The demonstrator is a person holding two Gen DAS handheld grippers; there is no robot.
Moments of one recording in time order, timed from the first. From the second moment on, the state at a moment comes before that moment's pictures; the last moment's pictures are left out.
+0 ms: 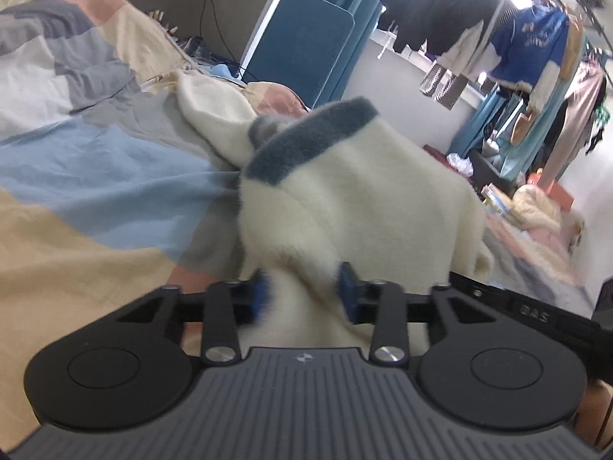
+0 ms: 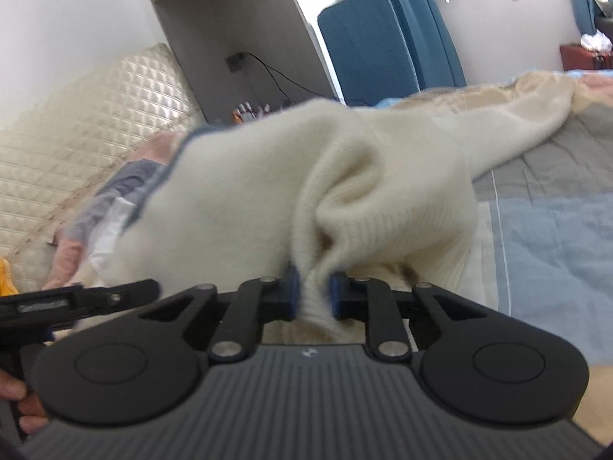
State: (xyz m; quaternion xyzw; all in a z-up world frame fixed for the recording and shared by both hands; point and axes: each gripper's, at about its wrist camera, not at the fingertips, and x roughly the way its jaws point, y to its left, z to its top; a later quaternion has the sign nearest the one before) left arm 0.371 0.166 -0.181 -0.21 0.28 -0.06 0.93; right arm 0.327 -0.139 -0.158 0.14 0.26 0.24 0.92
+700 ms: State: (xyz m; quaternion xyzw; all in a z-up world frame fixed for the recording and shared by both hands) left arm 0.233 0.245 -0.096 -0.34 0.15 -0.03 0.93; right arm 0.202 -0.131 -0.094 0.11 0.23 0.33 0.91
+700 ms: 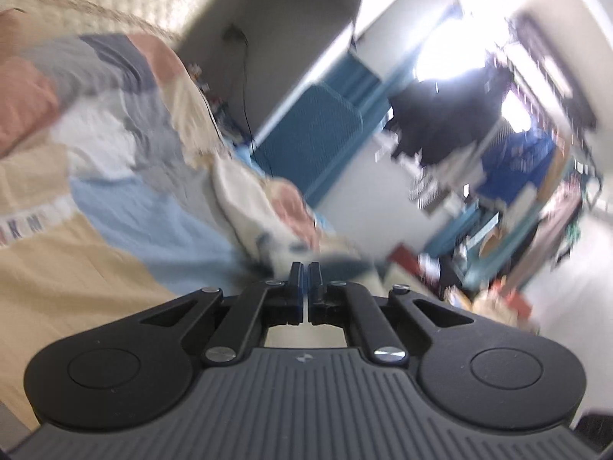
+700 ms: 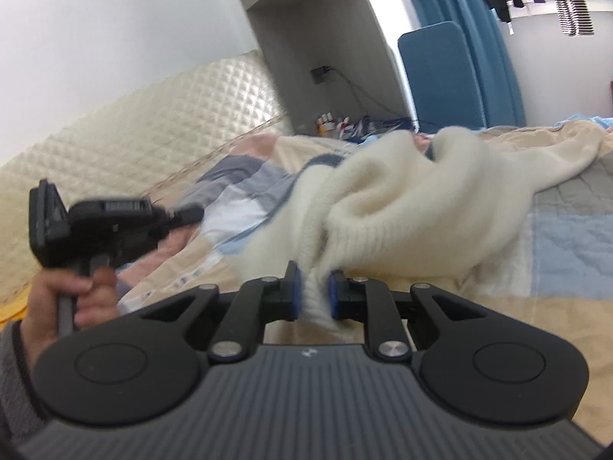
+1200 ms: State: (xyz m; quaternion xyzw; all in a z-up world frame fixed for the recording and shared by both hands) left arm 0.272 0.226 -0.128 -0.30 0.27 0.00 0.92; right arm 0.247 -0.104 -0.167 0.13 0.41 0.29 0.86
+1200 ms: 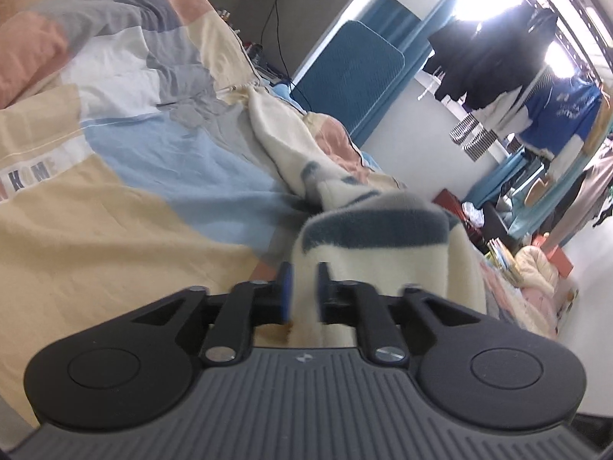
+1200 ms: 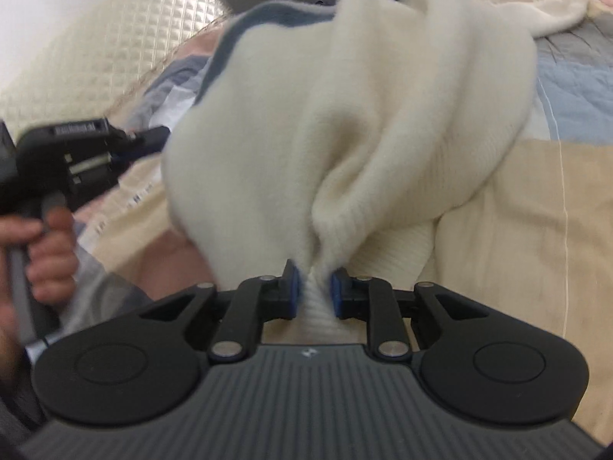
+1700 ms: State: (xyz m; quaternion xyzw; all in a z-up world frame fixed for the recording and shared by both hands) left arm 0.274 0.235 -0.137 -0.36 0.22 0.00 0.91; right arm 0.238 -0.195 -0.100 0.20 0.25 0.20 0.93
